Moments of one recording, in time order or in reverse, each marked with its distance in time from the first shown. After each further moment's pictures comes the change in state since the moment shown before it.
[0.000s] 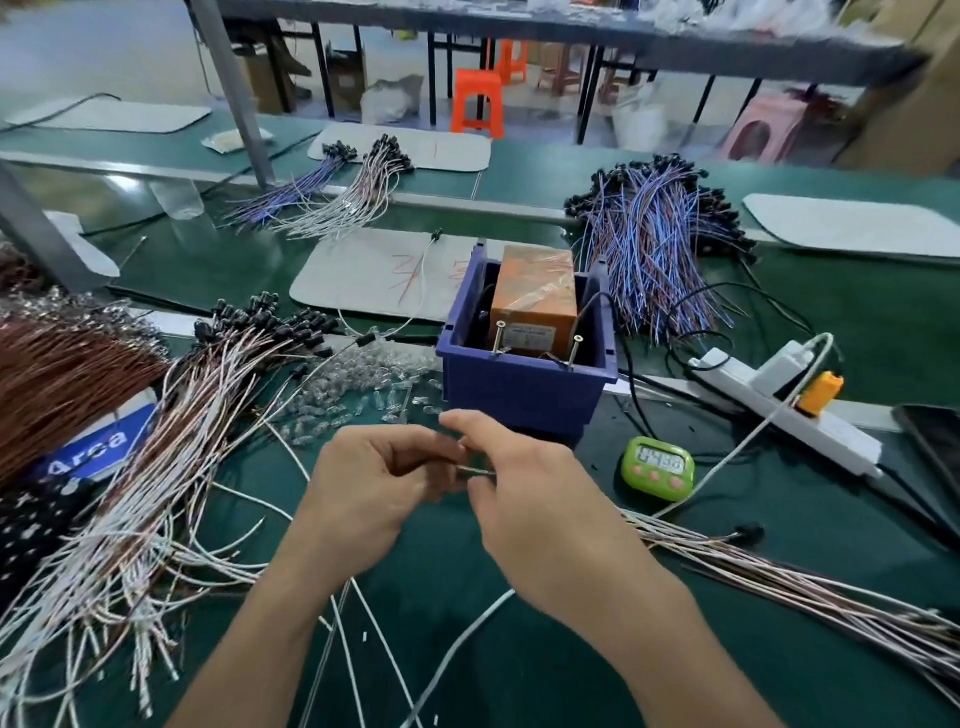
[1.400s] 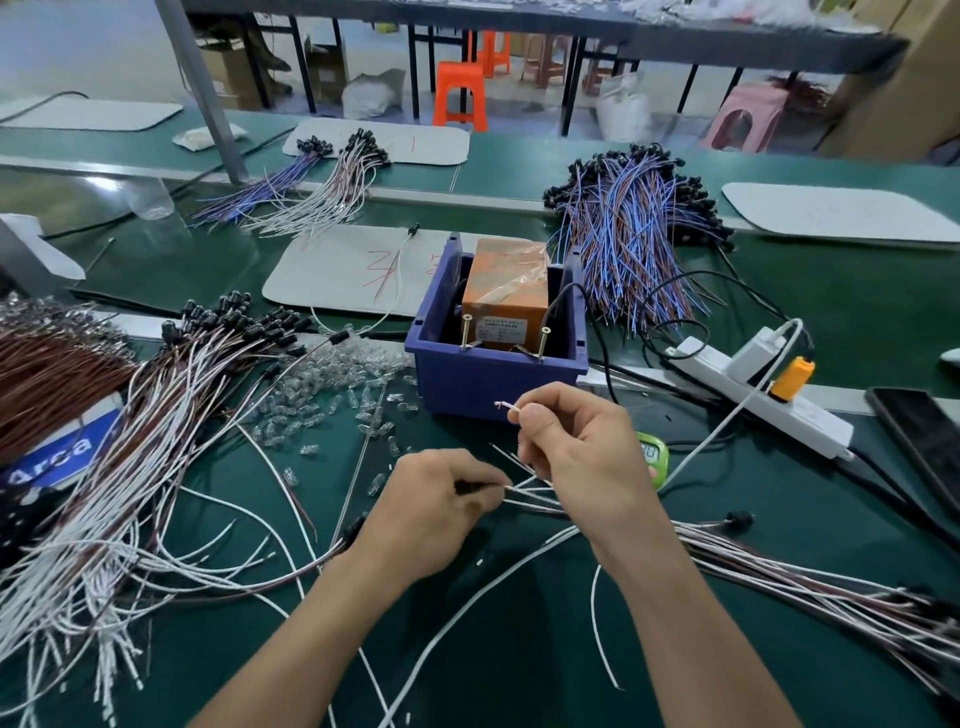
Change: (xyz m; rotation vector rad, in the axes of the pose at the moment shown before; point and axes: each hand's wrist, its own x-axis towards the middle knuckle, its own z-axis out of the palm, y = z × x) left_hand 0.021 -0.036 0.060 0.415 -0.101 0.074; right_hand 0.016 0.065 -0.009 0.747 0.340 0.076
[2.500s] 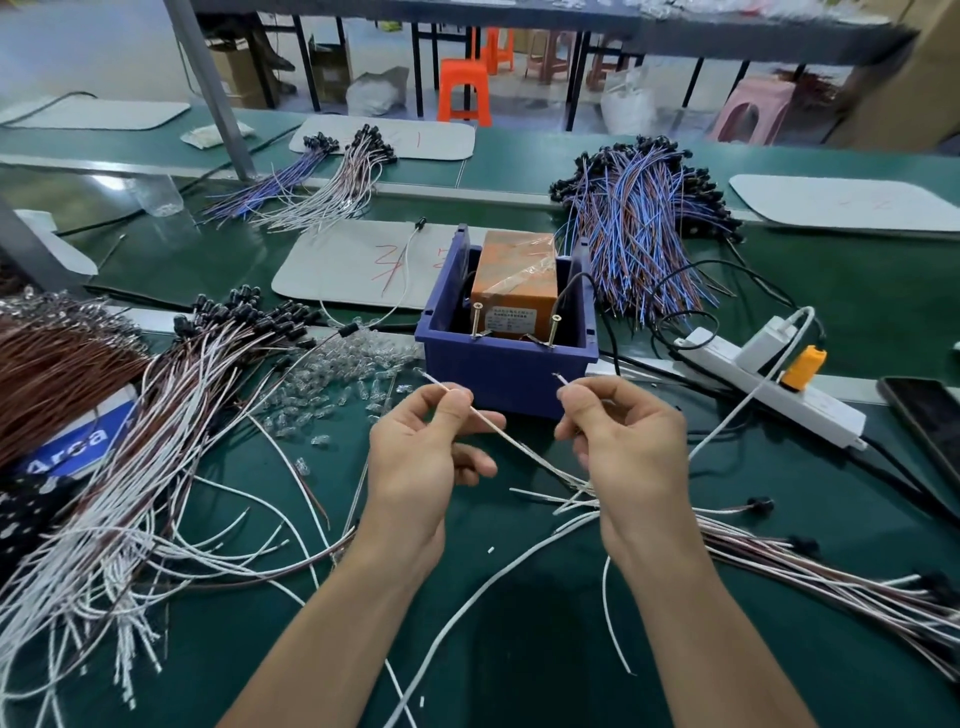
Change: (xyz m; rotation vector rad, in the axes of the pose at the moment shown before) left_hand -0.005 0.046 -0.011 -0.857 0.361 -0.296; right_hand -0.006 0.001 -0.002 0.180 0.325 0.078
